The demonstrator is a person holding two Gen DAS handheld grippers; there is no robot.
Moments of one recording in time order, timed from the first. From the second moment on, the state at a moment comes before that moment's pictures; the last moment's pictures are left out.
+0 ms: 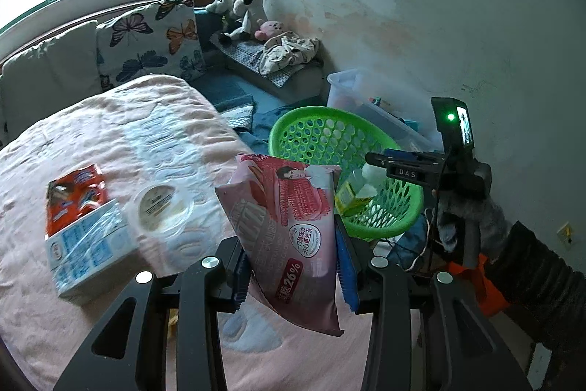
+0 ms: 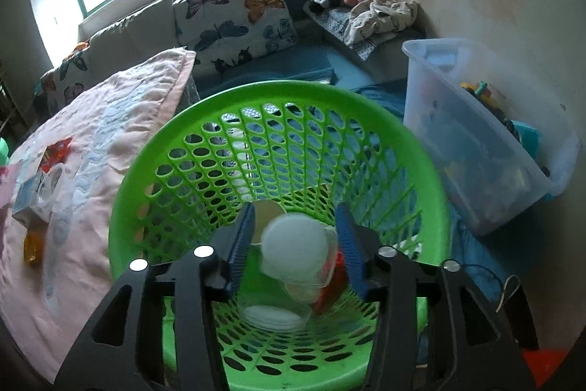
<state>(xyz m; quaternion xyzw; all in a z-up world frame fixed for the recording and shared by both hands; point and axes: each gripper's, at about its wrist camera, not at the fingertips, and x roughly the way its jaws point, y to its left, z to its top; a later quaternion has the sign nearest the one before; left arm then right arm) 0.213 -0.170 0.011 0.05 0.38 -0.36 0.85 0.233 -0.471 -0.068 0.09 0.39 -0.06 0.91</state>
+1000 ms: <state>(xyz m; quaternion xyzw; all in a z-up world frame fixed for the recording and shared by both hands) 0.246 -0.315 -0.028 0.09 0.45 -0.40 0.80 0.133 -0.491 -0.028 0.15 0.32 -0.05 0.94</state>
